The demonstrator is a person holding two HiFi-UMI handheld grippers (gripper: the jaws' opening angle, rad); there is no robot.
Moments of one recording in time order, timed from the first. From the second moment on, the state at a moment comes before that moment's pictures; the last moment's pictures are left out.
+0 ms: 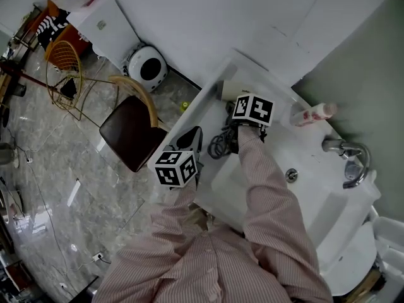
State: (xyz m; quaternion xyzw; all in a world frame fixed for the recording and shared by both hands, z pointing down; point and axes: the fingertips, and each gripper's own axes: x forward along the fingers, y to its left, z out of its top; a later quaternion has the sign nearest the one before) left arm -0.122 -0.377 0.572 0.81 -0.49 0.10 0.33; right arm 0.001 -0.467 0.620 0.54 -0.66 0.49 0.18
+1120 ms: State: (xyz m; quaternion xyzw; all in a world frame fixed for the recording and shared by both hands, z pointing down) left arm -0.124 -0.332 0.501 0.84 -0.47 0.08 0.25; right arm 0.009 -0.391 0.526 0.52 -0.75 0.38 0.17
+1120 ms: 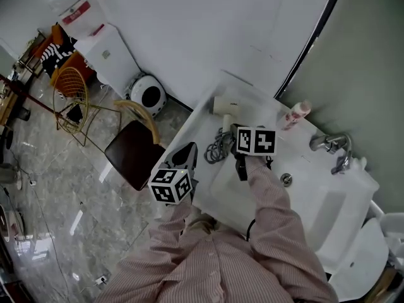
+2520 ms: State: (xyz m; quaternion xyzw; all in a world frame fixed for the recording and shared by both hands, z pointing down) left arm -0.160 -0.235 0.381 0.88 -0.47 -0.02 0.10; right arm 0.020 -0.237 0.359 0.46 -0.87 0.16 -0.10
